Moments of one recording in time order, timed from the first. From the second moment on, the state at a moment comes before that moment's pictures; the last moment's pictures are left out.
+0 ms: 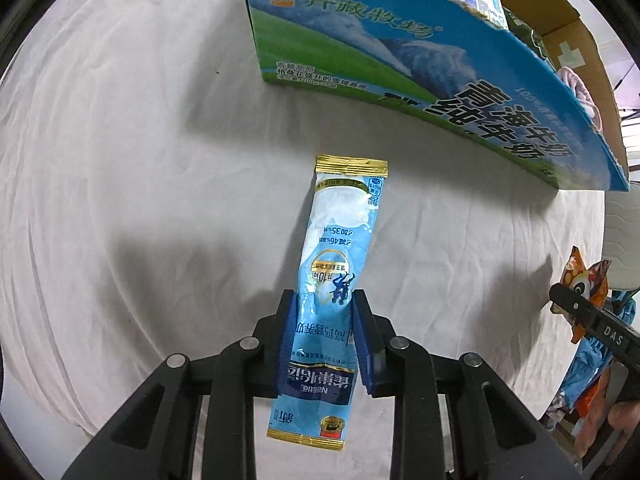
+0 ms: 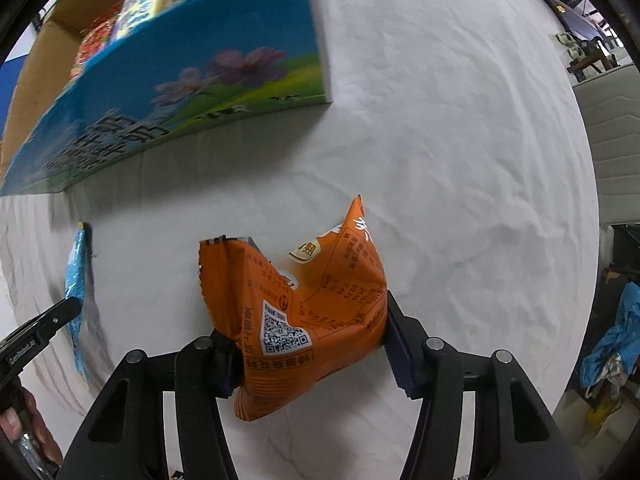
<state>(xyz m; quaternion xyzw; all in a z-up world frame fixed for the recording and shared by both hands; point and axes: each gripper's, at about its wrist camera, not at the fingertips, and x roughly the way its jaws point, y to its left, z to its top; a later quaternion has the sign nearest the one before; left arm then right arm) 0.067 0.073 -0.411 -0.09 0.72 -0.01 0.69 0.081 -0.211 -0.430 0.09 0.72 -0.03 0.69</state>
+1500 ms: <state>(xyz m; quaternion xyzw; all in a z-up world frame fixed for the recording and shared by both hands) 0.249 0.053 -0.215 -0.12 0.61 -0.10 0.78 0.190 -0.123 -0.221 0.08 0.61 0.07 0.79</state>
